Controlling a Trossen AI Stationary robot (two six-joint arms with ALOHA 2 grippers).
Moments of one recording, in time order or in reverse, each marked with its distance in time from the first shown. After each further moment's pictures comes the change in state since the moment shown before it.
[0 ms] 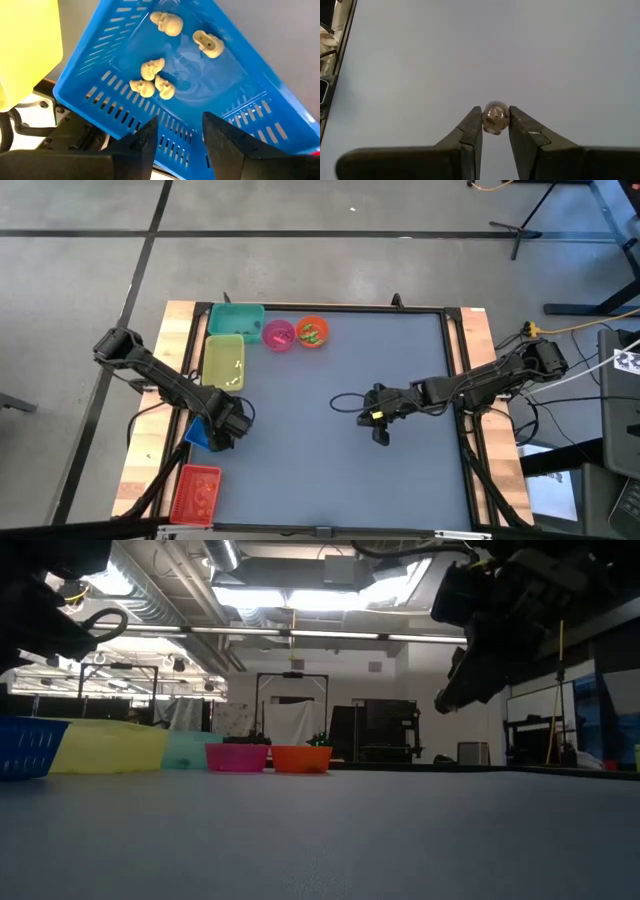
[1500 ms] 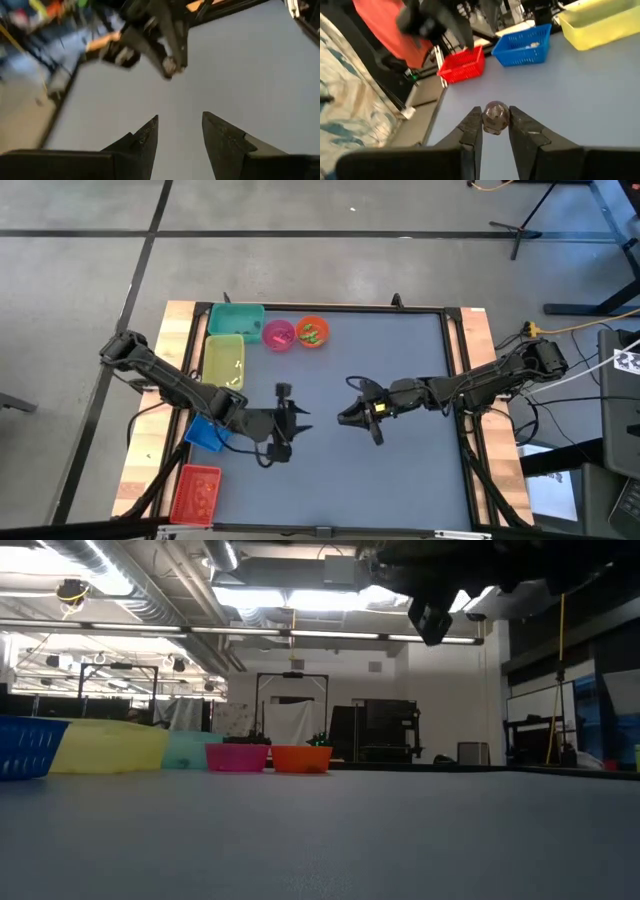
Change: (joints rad) left arm 0.011 0.079 0.265 1.051 -0.671 0.875; right arm 0.000 -0.001 0.001 0.529 -0.052 0.038
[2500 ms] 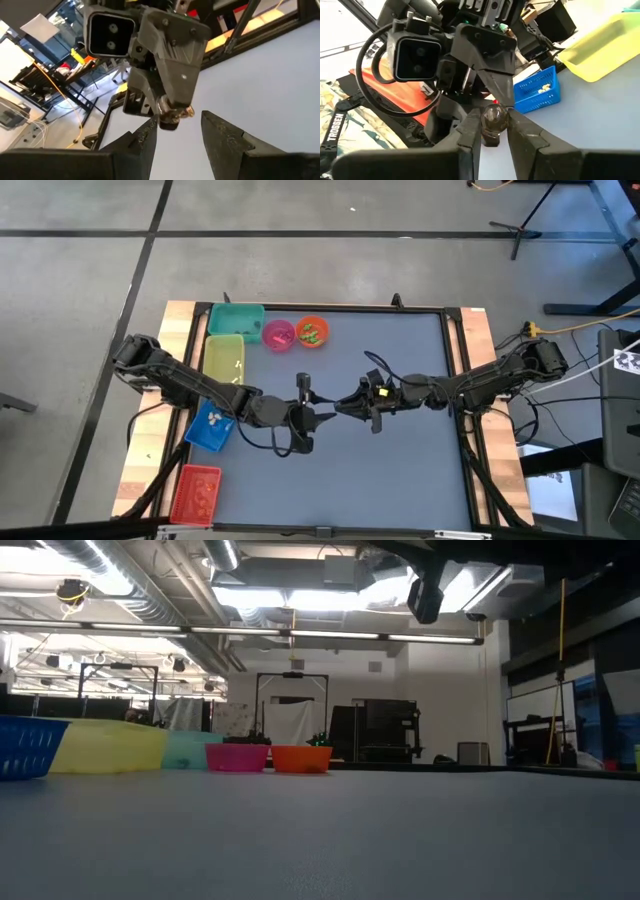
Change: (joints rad) left arm 0.105 0.123 0.000 0.412 0.005 0.360; right arm 0.000 0.000 0.000 0.234 0.124 0.281
